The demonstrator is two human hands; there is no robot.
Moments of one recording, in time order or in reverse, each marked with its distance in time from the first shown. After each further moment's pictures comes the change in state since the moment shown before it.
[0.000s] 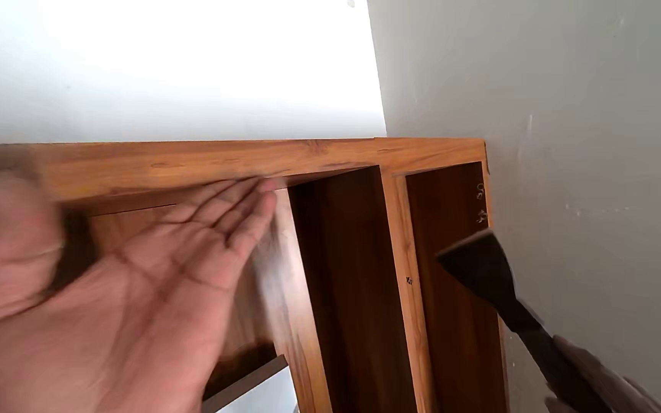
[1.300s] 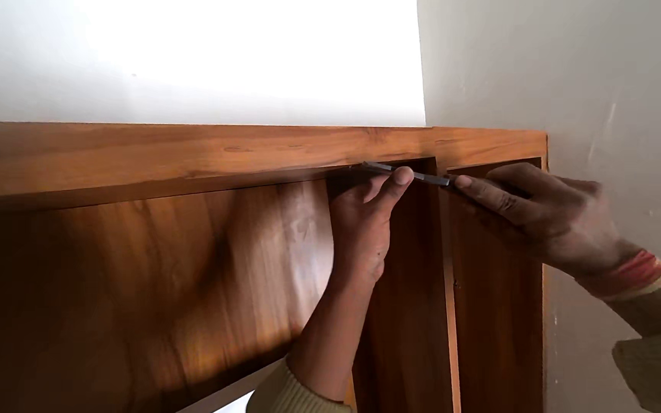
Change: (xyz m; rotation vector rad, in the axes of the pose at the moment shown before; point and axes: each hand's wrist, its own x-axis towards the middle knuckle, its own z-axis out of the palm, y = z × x) left_hand 0.069 -0.113 -0.003 0.509 0.134 0.058; right_hand 0.233 0.004 0.071 -0.242 0.197 -0.996
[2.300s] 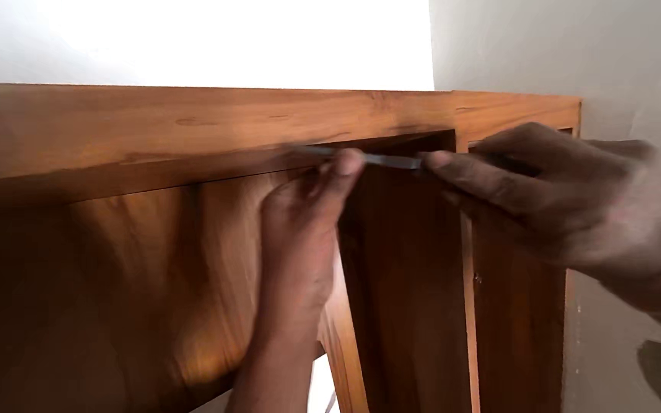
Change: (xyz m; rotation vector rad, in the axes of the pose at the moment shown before) left_hand -0.002 0.018 -0.046 0.078 0.011 0.120; right_hand 0.033 -0.028 0.007 0.020 0.001 -0.029
